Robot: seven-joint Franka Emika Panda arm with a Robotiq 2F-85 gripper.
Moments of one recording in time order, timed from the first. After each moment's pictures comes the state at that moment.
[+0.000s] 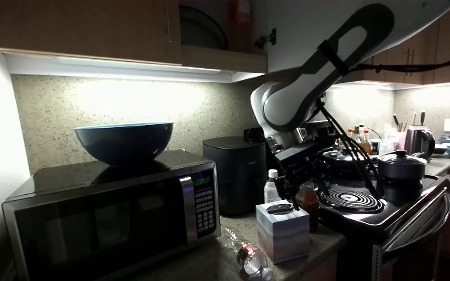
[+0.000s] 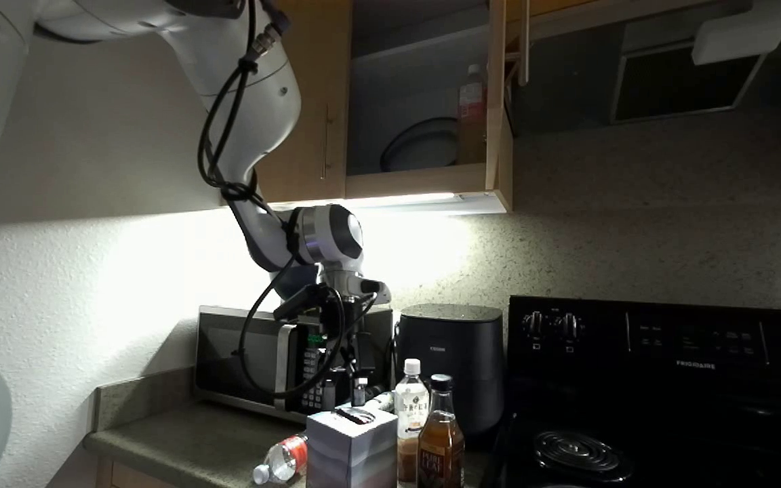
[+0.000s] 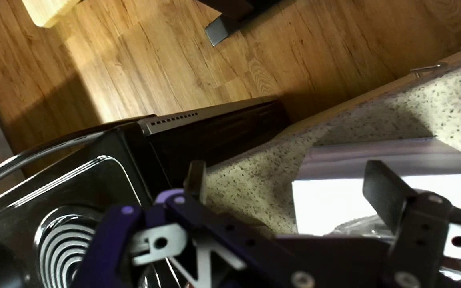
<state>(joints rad) 0.04 0.12 0.03 -2.11 -0.24 1.89 0.74</state>
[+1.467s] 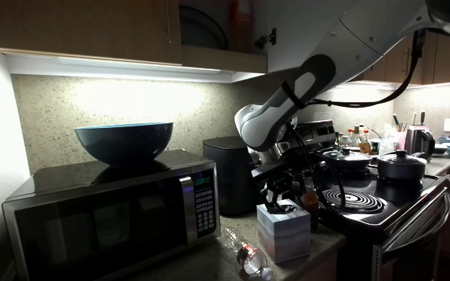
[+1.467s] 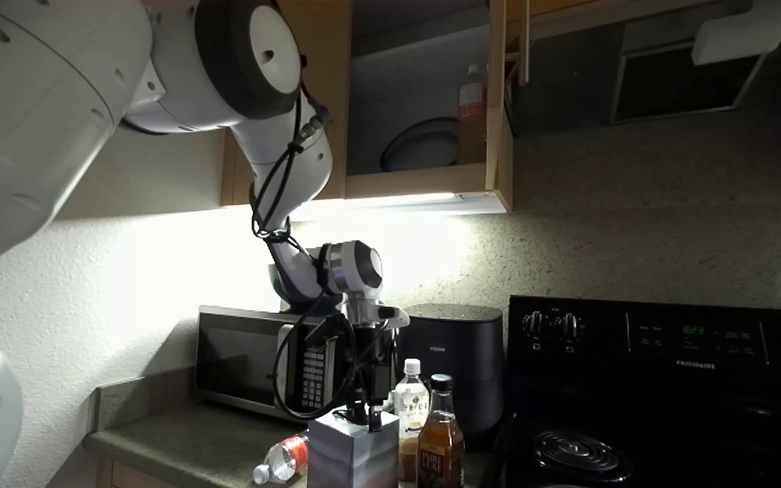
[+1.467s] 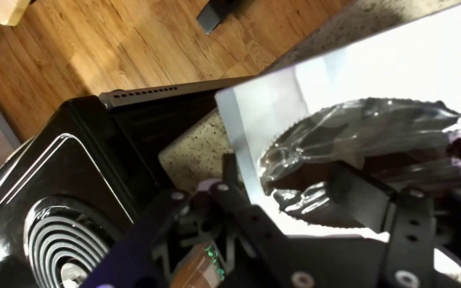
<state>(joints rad) 0.08 0.41 -0.03 -1.83 -0.25 1.87 0.89</state>
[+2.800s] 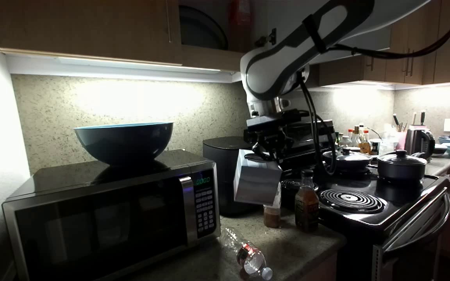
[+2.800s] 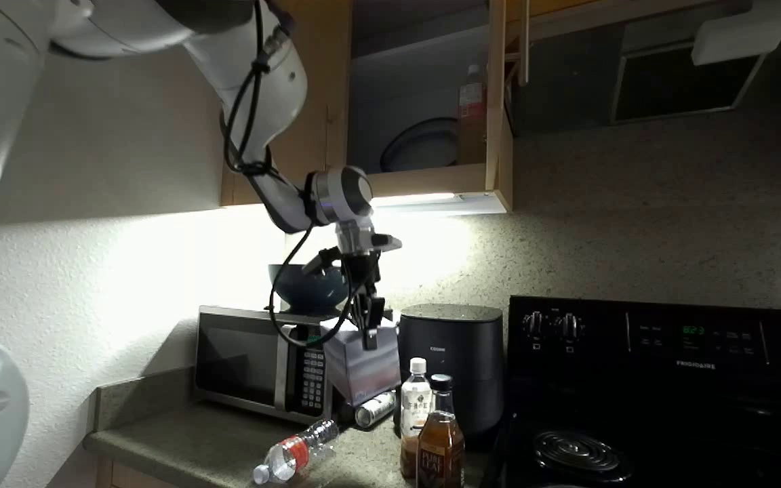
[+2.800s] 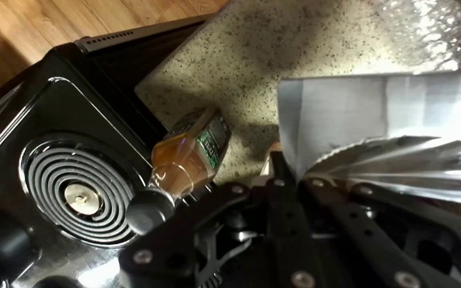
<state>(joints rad) 0.10 0.15 -0.03 -1.86 -0.23 1.95 0.89</state>
